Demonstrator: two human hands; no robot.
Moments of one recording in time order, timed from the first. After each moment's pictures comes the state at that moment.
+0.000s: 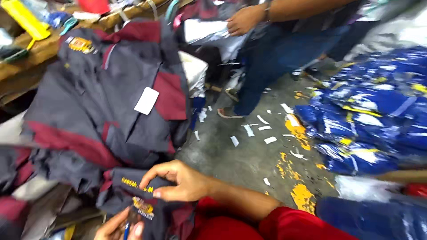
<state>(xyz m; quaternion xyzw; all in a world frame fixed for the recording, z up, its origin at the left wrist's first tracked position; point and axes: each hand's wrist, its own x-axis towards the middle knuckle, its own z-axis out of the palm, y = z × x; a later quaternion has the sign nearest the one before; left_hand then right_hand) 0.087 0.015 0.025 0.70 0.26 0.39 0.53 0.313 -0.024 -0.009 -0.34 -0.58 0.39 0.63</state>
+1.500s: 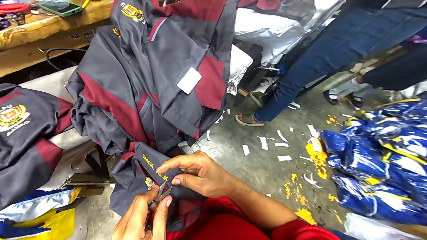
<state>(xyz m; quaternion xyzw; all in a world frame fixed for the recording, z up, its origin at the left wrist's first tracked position) 0.086 -0.011 0.031 0.81 0.35 0.35 0.31 0.303 -0.034 0.010 -0.36 -0.62 0.42 0.56</state>
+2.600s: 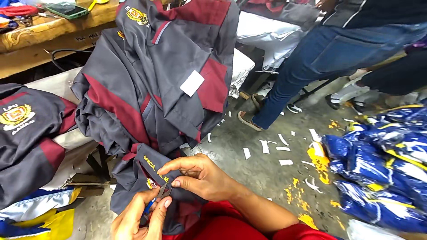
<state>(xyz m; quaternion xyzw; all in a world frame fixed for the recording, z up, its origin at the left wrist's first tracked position) 0.082 0.000 0.022 0.76 0.31 0.38 0.42 0.299 -0.032 0.010 -0.36 -0.61 0.42 0.57</state>
